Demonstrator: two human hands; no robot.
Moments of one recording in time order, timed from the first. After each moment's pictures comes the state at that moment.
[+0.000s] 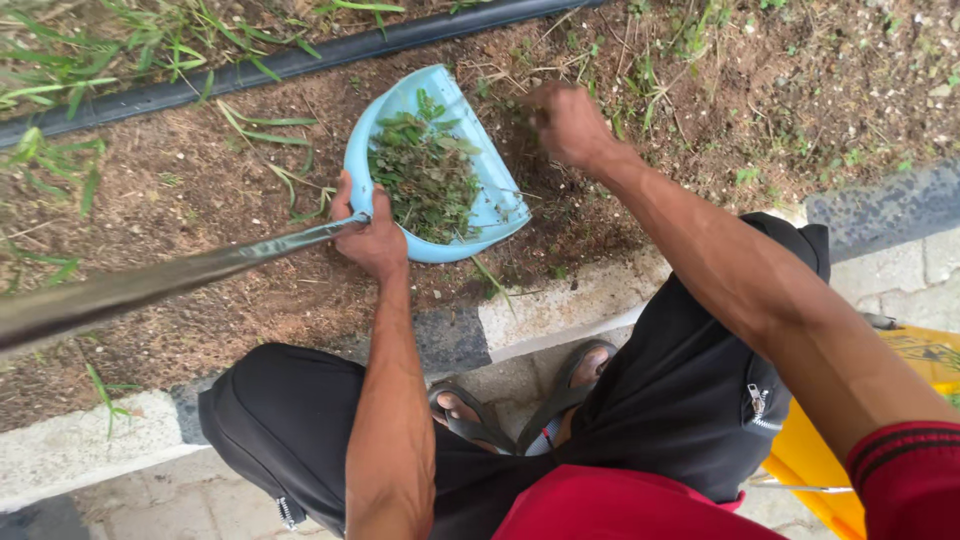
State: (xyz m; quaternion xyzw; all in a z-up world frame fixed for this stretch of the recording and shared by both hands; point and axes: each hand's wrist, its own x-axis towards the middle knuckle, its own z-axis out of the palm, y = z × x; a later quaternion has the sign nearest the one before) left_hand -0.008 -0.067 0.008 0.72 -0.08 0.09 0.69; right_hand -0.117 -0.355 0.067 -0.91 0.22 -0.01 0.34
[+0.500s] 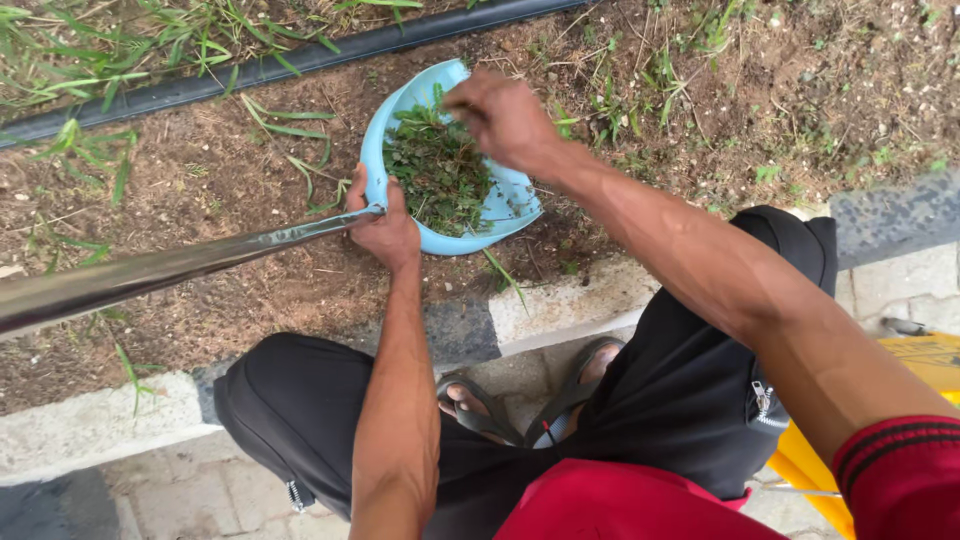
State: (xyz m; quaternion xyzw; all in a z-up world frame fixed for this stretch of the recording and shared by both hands) left_hand -0.010 -0.065 -0.002 0.73 -0.14 0.15 0.65; right_hand -0.074 -0.294 0.075 -0.92 -0.01 -0.22 0.34
